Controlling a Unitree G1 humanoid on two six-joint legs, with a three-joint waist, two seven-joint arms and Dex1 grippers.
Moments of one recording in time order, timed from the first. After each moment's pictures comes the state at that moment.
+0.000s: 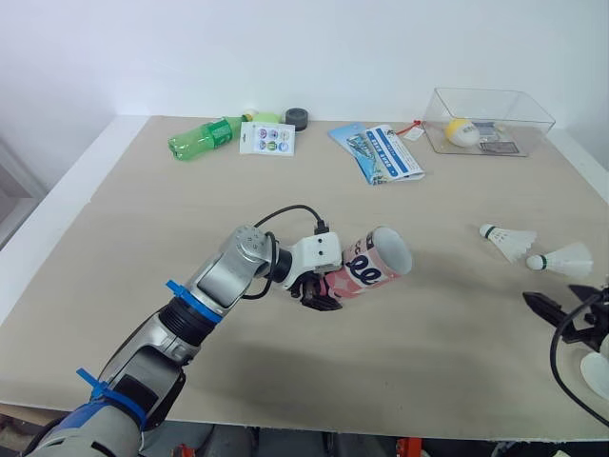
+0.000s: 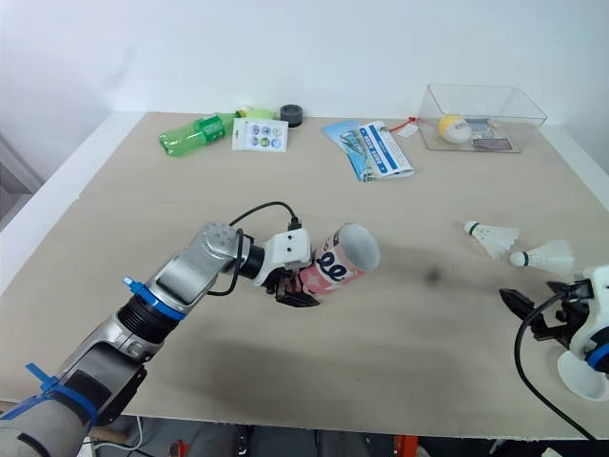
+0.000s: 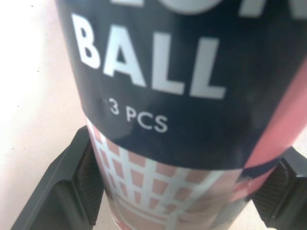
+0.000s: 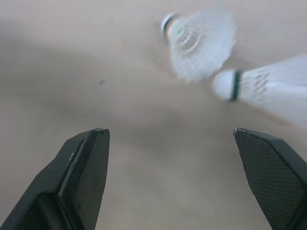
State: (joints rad) left arm -0.80 0.30 -0.49 0.10 0.01 0.59 -1.15; right arm 0.16 -0.86 -0.69 -0.02 0.43 0.49 0.75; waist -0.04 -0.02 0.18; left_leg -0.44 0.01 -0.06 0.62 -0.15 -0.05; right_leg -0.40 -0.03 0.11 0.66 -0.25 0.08
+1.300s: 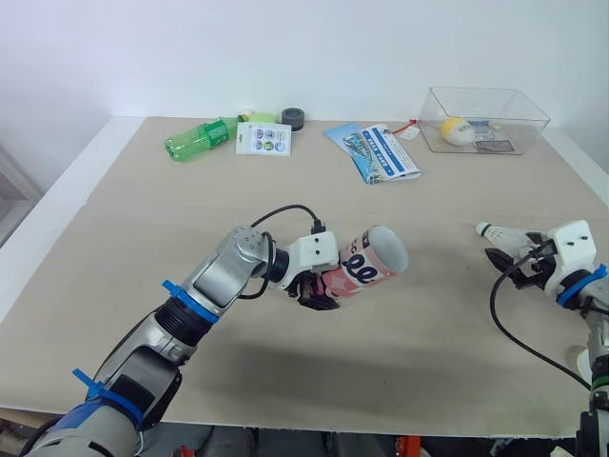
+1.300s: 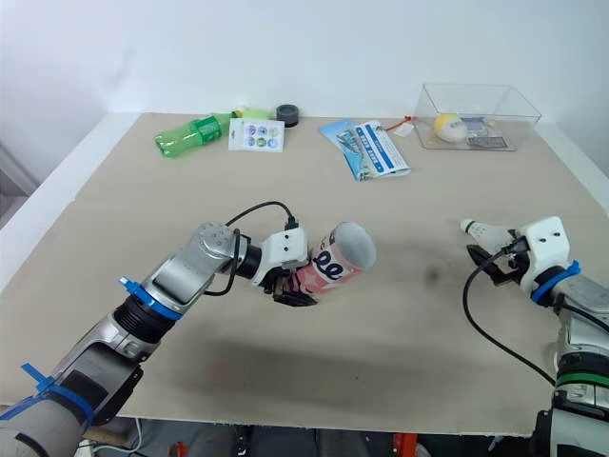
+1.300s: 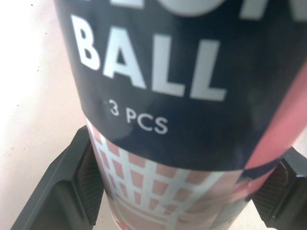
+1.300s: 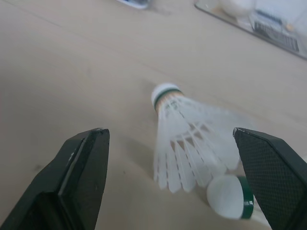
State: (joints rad) left arm -0.80 0.33 -0.50 0.09 -0.01 0.60 -1.14; right arm -0.45 -0.85 -0.32 0.81 0.17 -0.10 0.77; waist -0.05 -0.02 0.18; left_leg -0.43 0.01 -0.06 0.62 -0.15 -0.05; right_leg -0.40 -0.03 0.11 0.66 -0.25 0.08
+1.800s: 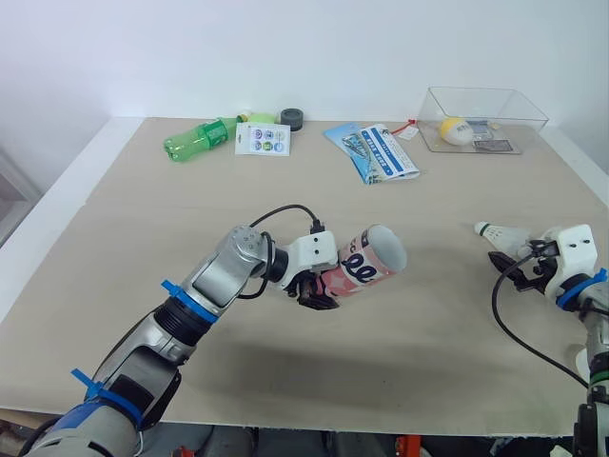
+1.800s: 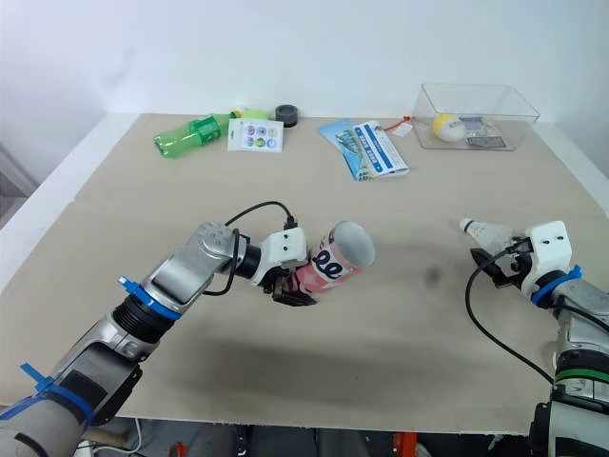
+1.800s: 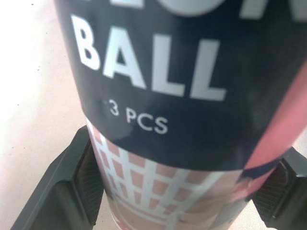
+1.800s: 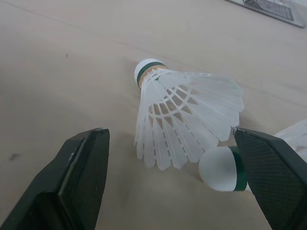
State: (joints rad) left arm -0.80 0.33 -0.50 0.09 -0.01 0.60 -1.13; right arm -0.47 -0.85 -0.32 0.86 0.18 -0.07 0.76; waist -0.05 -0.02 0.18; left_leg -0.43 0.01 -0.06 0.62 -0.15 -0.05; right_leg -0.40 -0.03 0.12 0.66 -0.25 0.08
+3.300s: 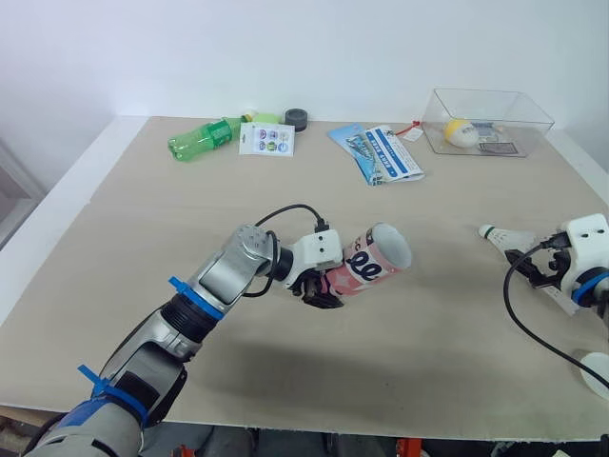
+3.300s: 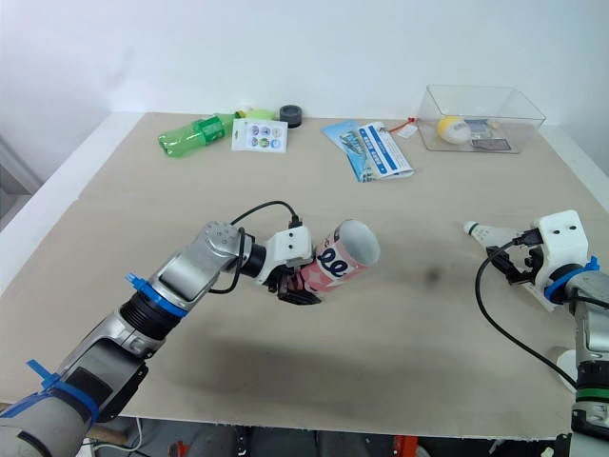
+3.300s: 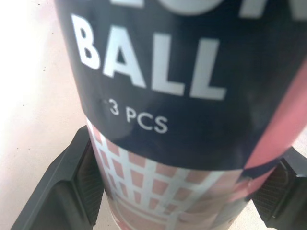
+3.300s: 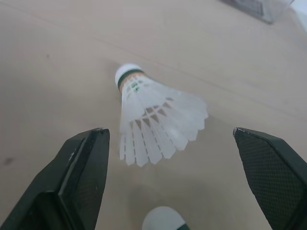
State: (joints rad) left arm -0.82 0.30 -0.50 0.13 -0.02 0.59 -1.11; right arm -0.33 -0.90 -0.35 0.46 0.17 0.29 0.61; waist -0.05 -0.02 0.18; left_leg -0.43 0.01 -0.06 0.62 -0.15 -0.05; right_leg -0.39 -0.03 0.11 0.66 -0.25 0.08
